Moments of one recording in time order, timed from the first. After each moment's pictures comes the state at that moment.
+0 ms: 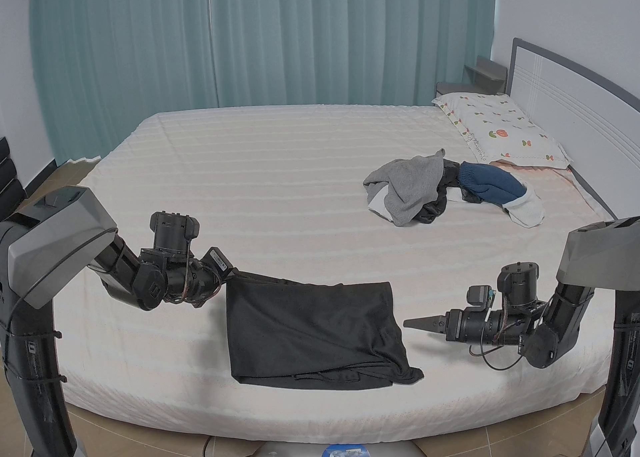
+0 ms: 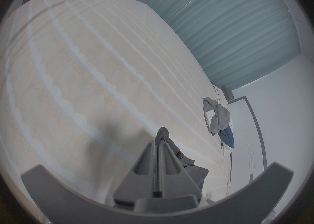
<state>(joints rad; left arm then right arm) -0.18 2.26 -1.05 -0.55 -0.16 -0.93 0.25 2.29 -0.58 -1.20 0.61 0.52</state>
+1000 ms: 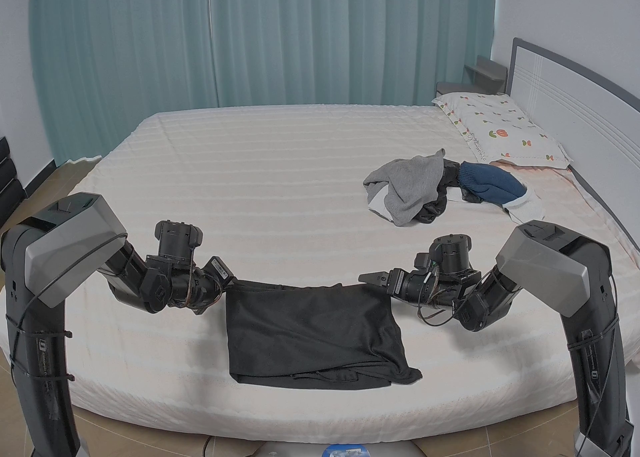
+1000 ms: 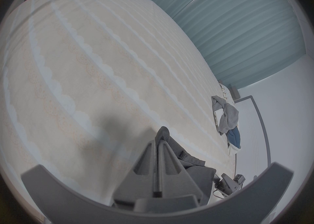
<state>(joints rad) -0.18 2.32 -1.07 -0.53 -0.16 -0.92 0.35 2.56 -1.24 -0.88 0.39 0.64</state>
